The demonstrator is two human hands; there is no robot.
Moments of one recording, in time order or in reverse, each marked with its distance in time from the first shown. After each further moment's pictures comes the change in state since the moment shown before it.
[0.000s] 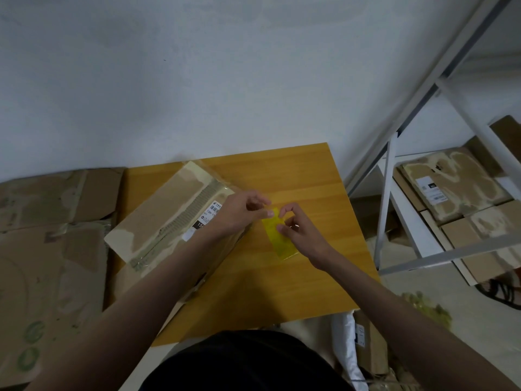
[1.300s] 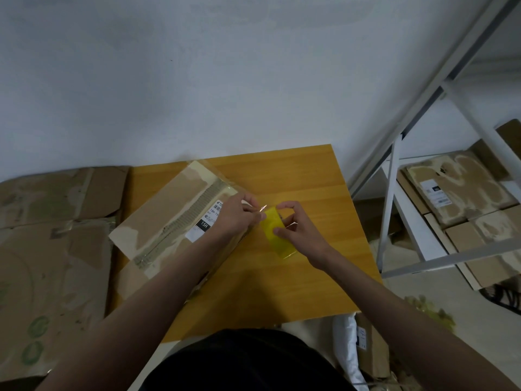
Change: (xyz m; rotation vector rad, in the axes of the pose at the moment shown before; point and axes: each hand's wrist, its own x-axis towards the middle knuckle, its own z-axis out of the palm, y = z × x) left_hand -0.010 -0.006 0.007 -0.238 0.165 -0.281; right_hand 0.007 0.001 0.007 0.085 -0.010 0.030
